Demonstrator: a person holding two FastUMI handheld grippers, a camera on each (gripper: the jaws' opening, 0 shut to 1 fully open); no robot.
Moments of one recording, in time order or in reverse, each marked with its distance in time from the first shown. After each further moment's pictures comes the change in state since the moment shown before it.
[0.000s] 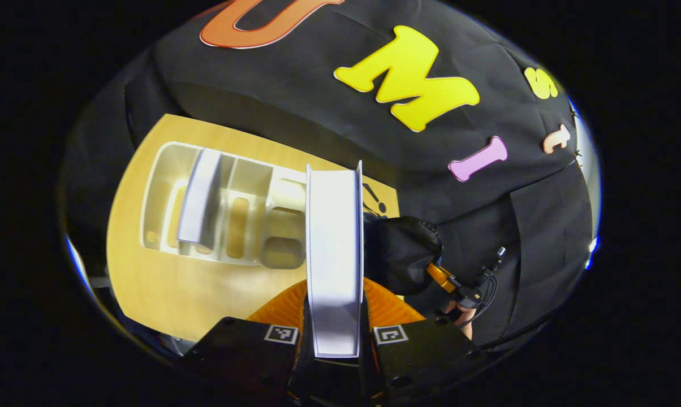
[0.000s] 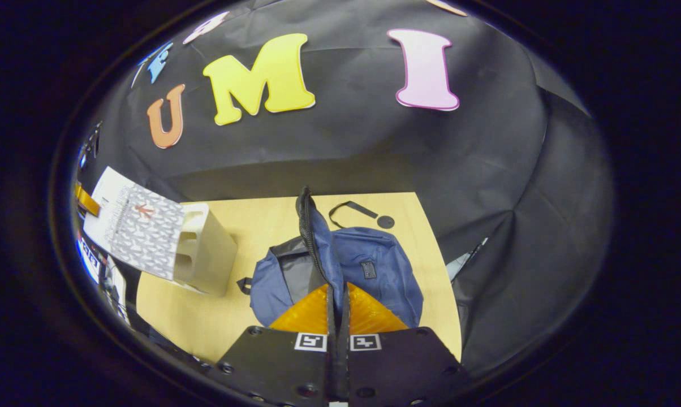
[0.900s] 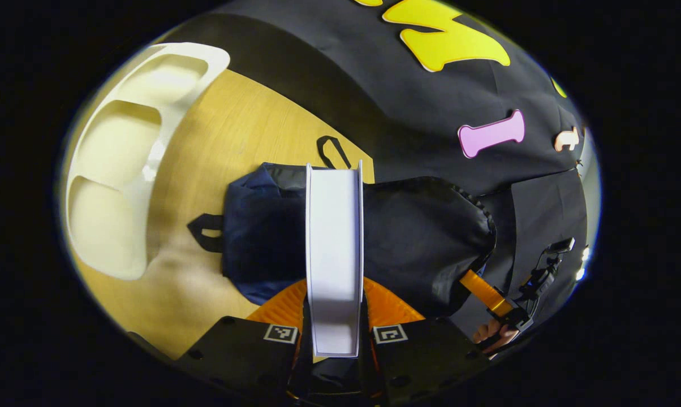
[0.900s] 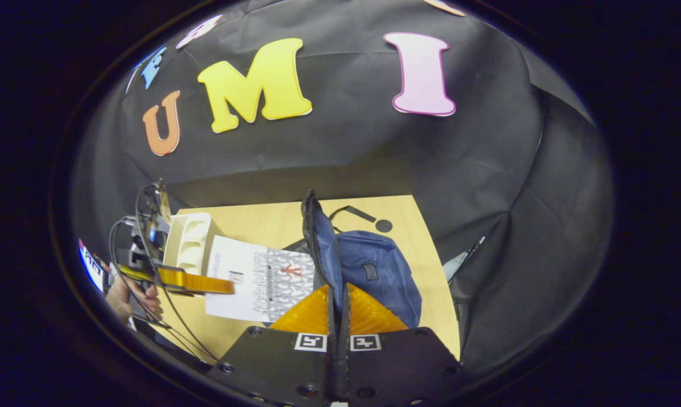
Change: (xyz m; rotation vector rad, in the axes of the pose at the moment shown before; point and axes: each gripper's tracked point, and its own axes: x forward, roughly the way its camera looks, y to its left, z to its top) left arm 0.268 -0.045 -0.080 -0.111 0.070 -0.209; right arm -0.015 0.005 0.021 0.024 0.006 -0.012
